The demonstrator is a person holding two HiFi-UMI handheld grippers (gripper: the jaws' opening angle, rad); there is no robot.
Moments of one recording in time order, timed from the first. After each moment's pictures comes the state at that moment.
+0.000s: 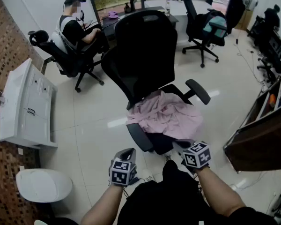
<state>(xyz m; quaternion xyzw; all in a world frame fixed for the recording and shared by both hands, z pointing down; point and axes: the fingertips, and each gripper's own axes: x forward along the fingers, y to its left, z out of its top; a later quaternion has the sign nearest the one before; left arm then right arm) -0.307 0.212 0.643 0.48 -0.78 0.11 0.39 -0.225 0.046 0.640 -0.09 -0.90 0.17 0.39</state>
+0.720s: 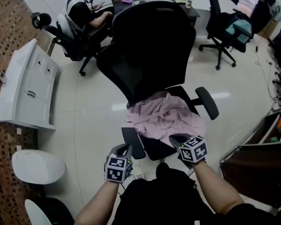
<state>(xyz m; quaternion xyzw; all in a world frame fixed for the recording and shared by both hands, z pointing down) -0.372 0.134 0.676 0.42 -0.80 0.11 0.41 -0.320 -0.042 0.697 -0.17 -0.88 0.16 0.42</state>
